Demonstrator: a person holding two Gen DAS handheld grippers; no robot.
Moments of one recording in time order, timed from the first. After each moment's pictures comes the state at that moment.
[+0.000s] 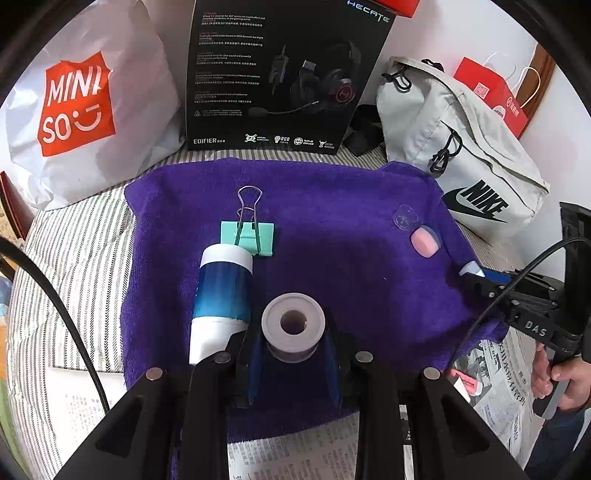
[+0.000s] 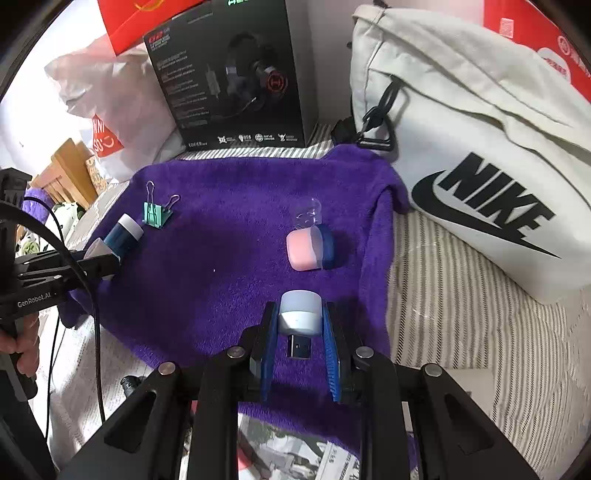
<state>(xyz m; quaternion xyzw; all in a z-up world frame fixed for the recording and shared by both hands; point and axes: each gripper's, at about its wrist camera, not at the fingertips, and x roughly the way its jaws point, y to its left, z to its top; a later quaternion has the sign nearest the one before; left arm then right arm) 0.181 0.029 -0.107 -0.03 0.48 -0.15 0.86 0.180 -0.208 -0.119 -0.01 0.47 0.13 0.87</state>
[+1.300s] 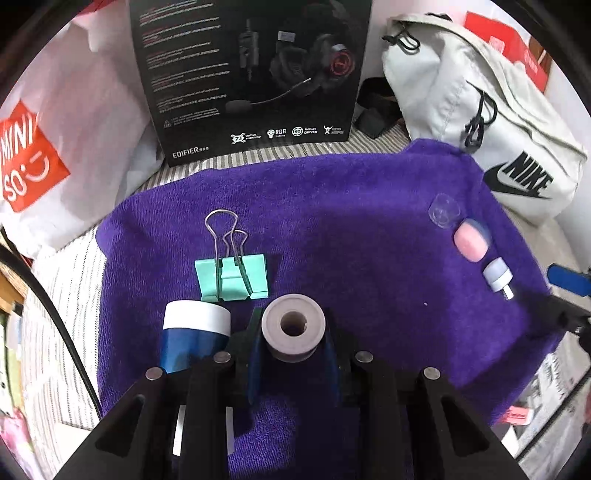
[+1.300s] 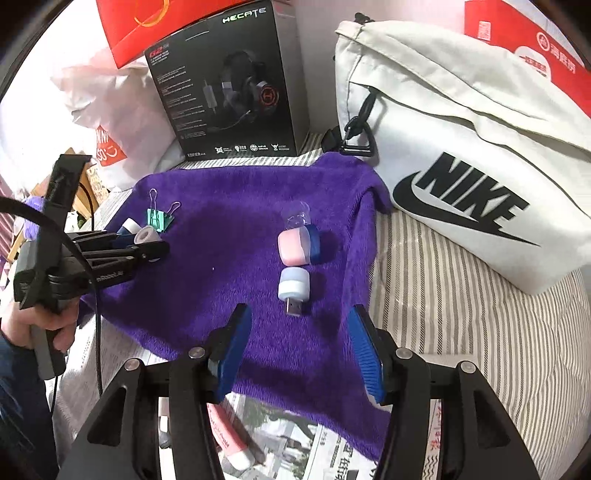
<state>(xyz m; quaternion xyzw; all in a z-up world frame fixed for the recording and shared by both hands) 0.226 -0.007 -0.131 0.06 0.48 -0.11 0.87 0.161 -0.223 -0.105 0.00 0.45 0.12 0.88</state>
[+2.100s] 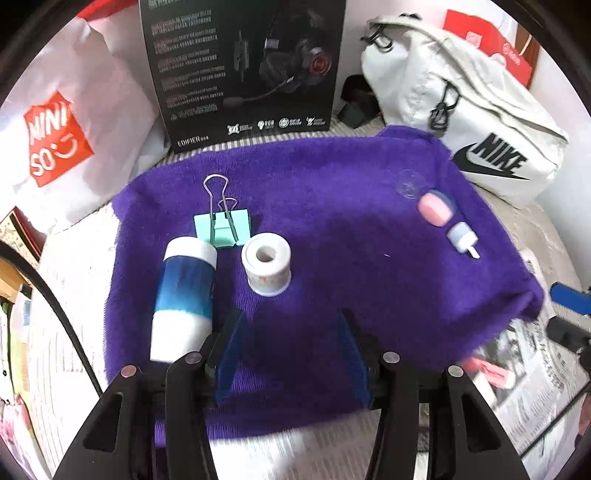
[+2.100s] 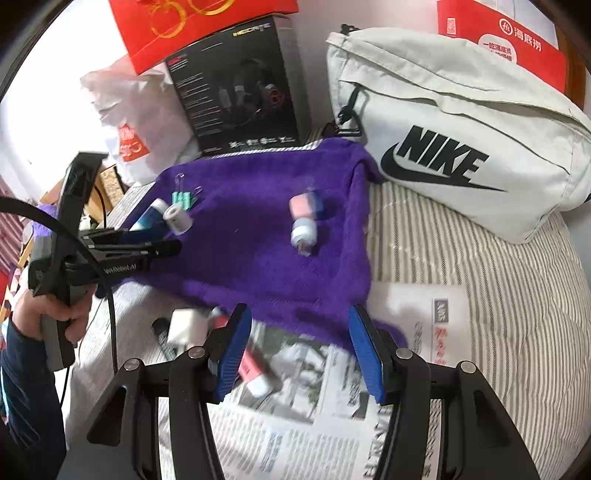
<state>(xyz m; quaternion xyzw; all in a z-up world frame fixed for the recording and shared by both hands) 0.171 -0.006 -0.112 0.06 0.49 -0.11 0.86 0.096 -0.235 -0.098 0.02 0.45 0.13 0.89</state>
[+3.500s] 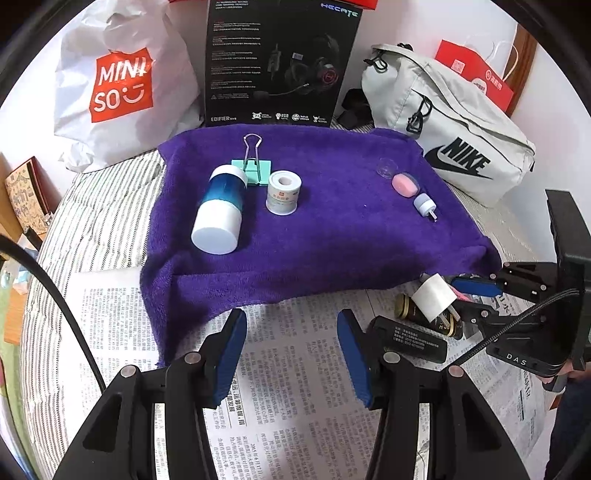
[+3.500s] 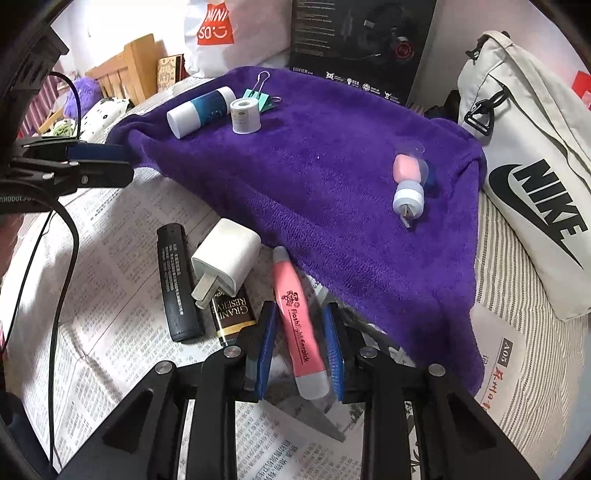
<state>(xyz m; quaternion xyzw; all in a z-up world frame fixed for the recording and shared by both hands) 0.093 0.031 -0.104 -0.01 0.48 -0.12 0.87 0.102 -0.168 -0.152 -0.17 0.48 0.22 0.83</state>
